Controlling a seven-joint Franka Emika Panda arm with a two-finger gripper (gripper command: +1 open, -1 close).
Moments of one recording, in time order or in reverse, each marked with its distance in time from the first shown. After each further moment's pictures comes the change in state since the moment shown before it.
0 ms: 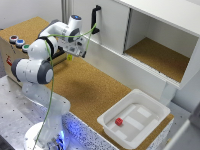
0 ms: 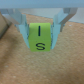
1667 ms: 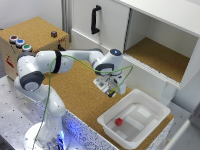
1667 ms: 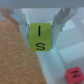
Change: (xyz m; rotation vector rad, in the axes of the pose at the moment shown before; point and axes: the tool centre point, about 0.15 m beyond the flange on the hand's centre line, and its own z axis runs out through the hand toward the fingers) arm -0.210 0.382 -0.006 -0.156 0.151 0.746
